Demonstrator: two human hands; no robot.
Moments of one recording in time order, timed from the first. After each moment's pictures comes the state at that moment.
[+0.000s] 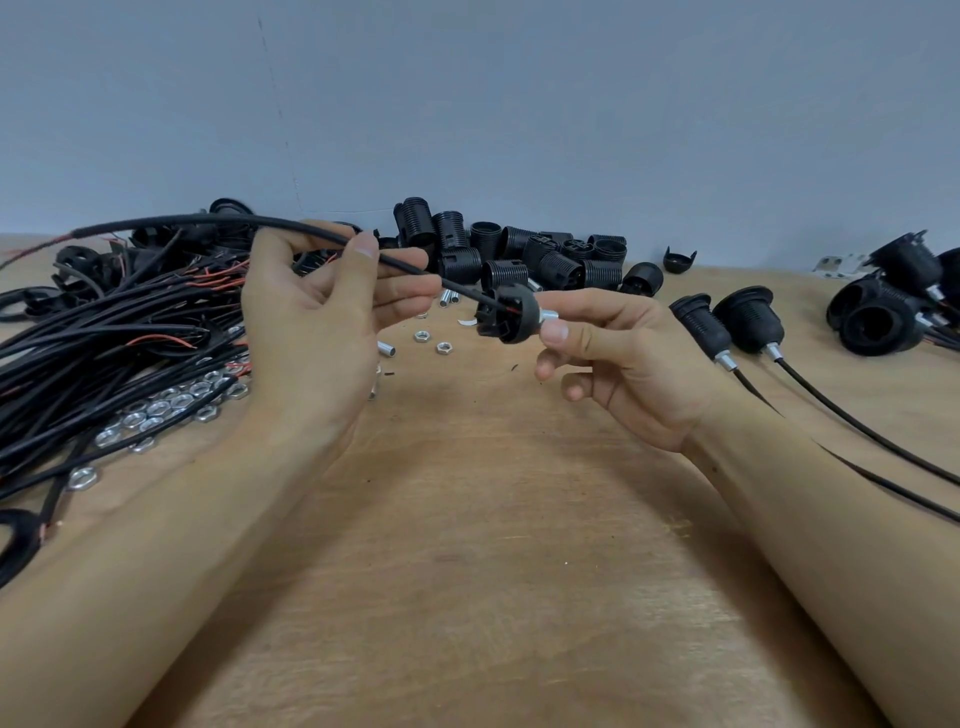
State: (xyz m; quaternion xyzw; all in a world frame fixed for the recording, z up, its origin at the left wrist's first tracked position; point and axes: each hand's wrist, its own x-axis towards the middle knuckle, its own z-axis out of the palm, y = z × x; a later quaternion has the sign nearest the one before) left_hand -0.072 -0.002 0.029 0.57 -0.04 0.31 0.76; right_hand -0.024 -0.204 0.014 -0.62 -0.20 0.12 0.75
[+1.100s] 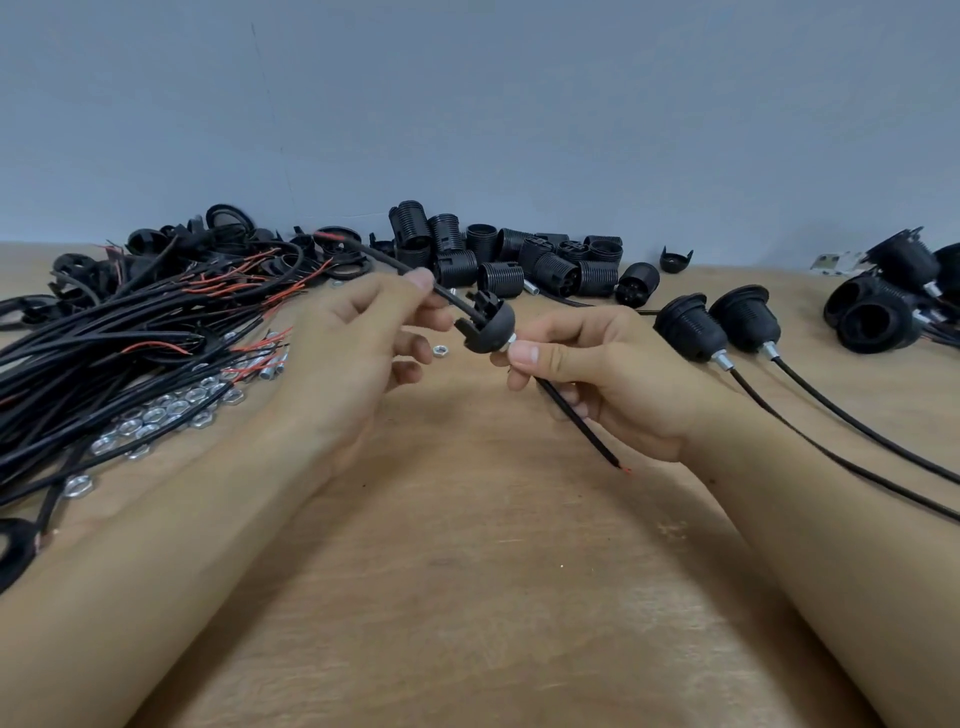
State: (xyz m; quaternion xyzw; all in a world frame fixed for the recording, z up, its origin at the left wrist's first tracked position) left_hand -0.068 -0.003 0.020 0.65 0.00 0.14 0.74; right_hand -0.035 -0.198 0.022 -0.73 -0.22 0.15 0.63
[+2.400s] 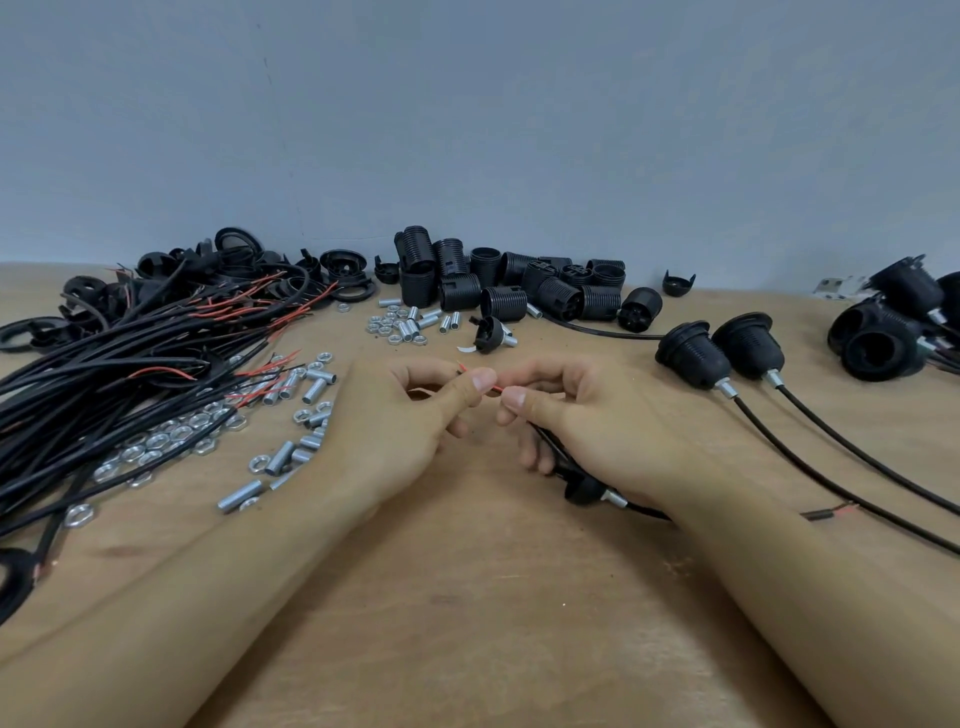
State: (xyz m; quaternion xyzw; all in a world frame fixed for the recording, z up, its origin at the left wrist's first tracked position) left_hand -0.059 -0.012 -0.006 0.78 0.01 0.12 0.62; right_hand -0.035 -0.186 0.003 -0.77 -0.21 0.08 0.60
